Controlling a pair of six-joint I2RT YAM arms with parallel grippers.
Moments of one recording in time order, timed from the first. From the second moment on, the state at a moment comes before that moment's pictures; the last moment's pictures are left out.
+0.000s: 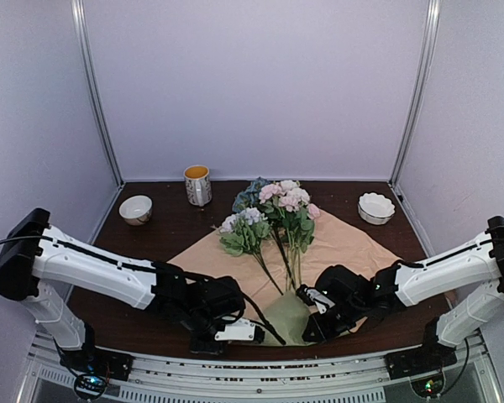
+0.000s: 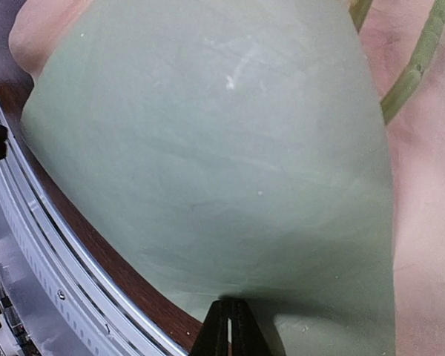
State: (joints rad) left arm -1.33 1.65 0.96 -0.59 0.04 0.34; right arm 1.09 1.43 0.57 -0.20 -0.23 0.71
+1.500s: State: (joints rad) left arm -0.83 1.38 0.54 -0.13 0.33 -1.04; right arm 1.20 1.54 0.87 -0.39 -0.11 0.60
